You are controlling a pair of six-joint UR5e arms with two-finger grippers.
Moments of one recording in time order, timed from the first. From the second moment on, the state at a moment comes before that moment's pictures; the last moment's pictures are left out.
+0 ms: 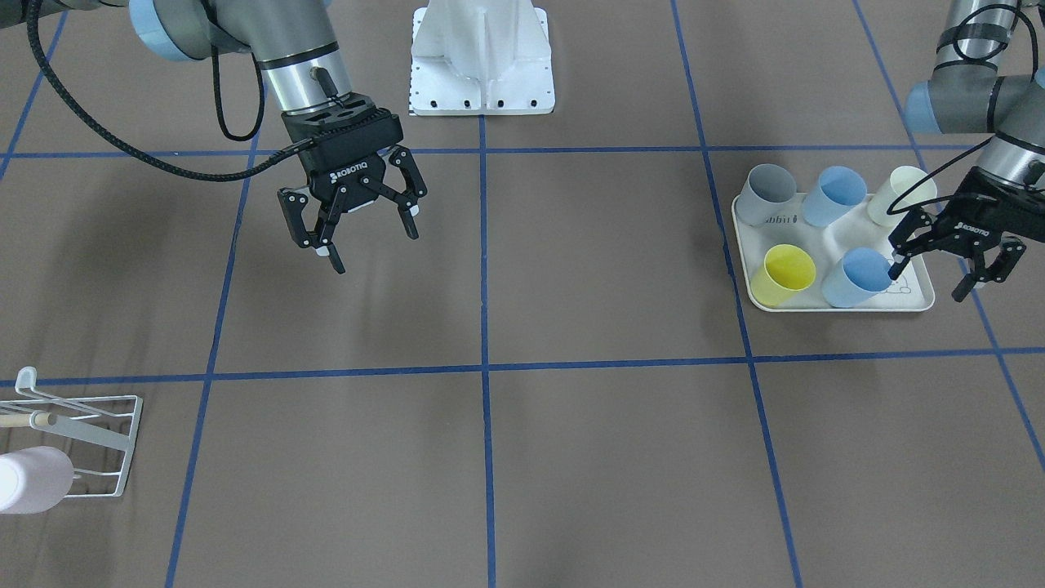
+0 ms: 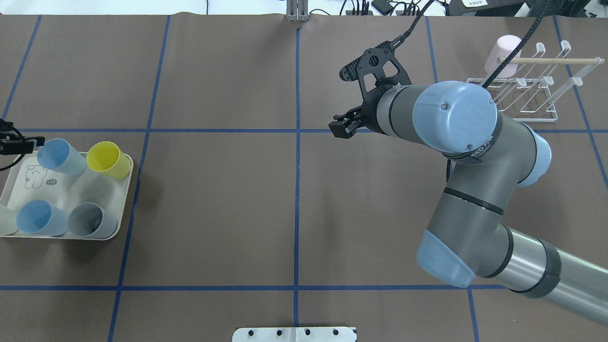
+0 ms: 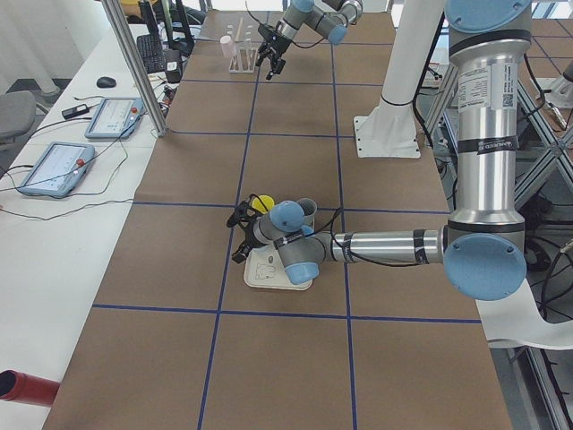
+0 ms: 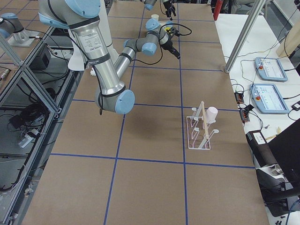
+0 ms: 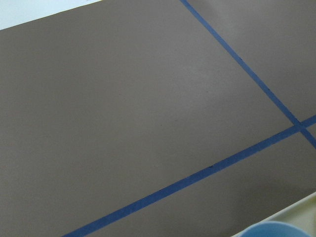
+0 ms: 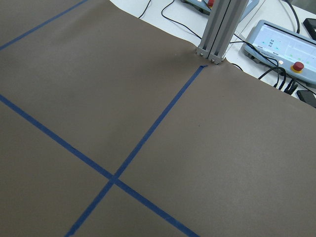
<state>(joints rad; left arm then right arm) -1.05 -1.48 -1.48 -2.83 -1.97 -0.58 0.59 -1.06 1.94 -1.34 1.51 0.60</state>
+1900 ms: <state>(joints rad) -1.02 -1.48 -1.47 -2.89 -2.09 -0.67 0.58 -1.06 1.93 -1.34 1.50 0.60</state>
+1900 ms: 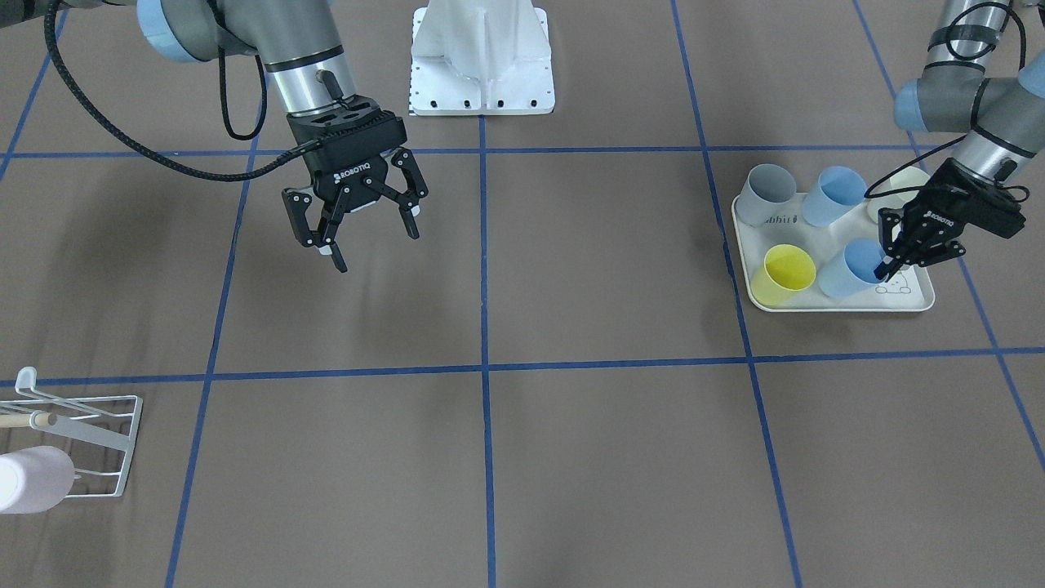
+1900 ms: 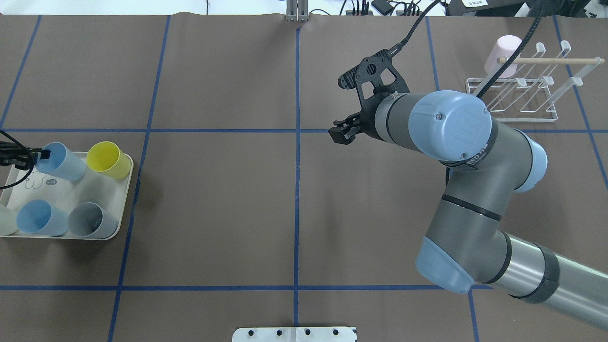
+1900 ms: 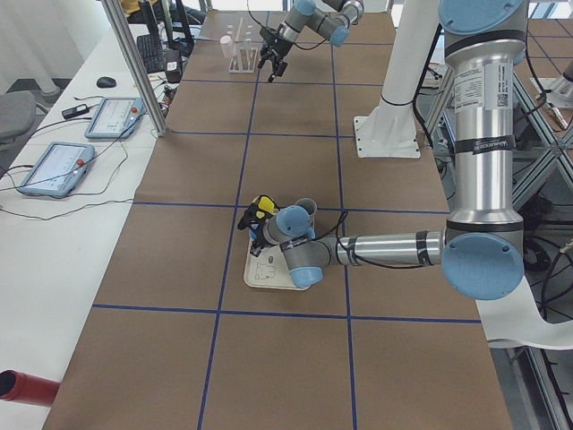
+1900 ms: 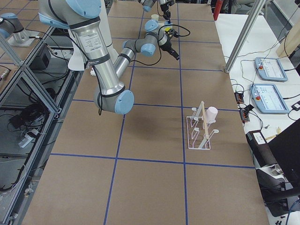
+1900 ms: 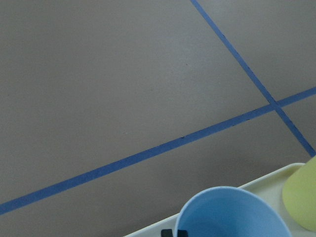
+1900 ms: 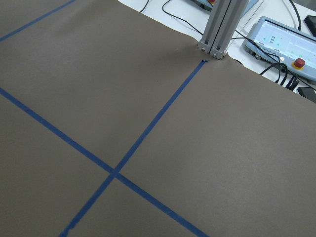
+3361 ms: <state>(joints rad) -1.21 -1.68 -1.95 -2.59 -2.46 -1.49 0.46 -1.12 1.78 -0.74 1.34 0.49</state>
